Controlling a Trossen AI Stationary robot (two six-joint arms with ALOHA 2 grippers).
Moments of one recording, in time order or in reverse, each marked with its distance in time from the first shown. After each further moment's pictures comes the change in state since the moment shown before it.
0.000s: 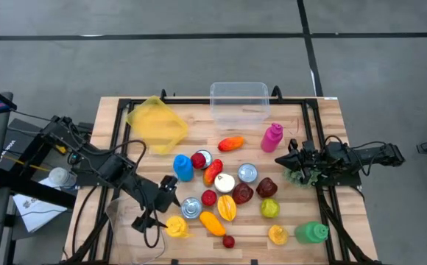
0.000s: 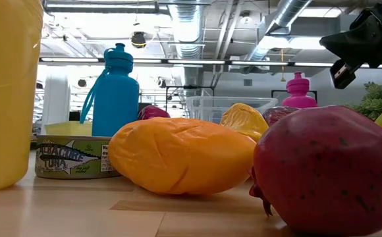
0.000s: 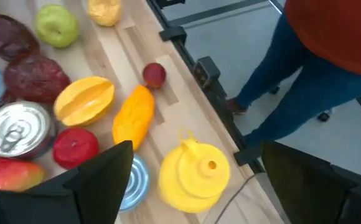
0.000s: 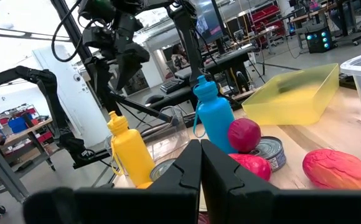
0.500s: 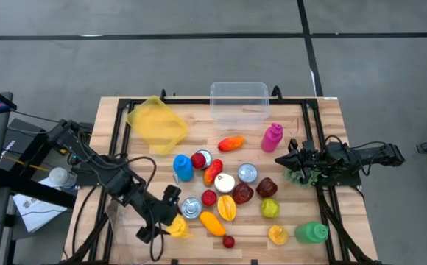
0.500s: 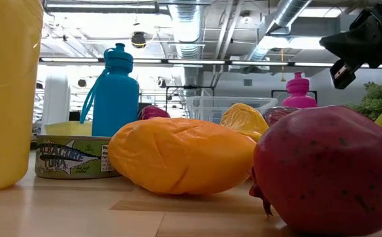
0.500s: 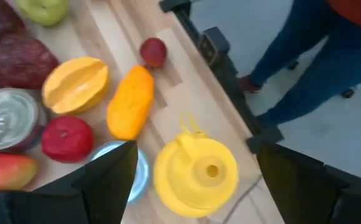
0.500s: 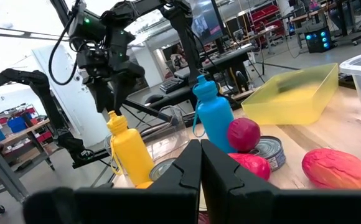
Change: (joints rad) left arm -0.065 0.103 -0.002 0.004 -0.092 -0.003; right arm 0.000 0.000 0.000 -0.003 0.008 -0.001
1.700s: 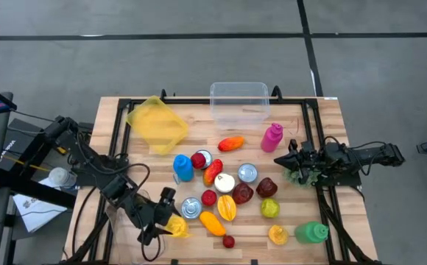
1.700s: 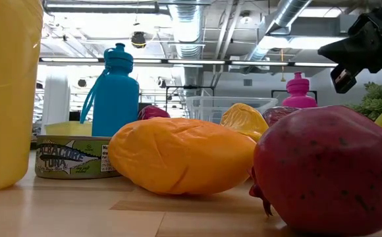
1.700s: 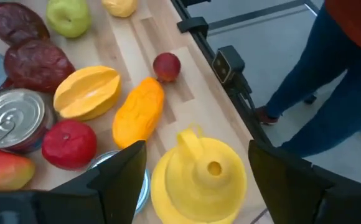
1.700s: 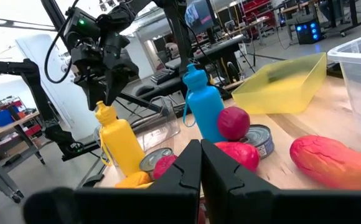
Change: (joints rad) left arm -0.070 -0.080 -0.227 0.268 -0.165 -0.101; right arm 0.000 0.000 0.000 -0.055 0.018 0.001
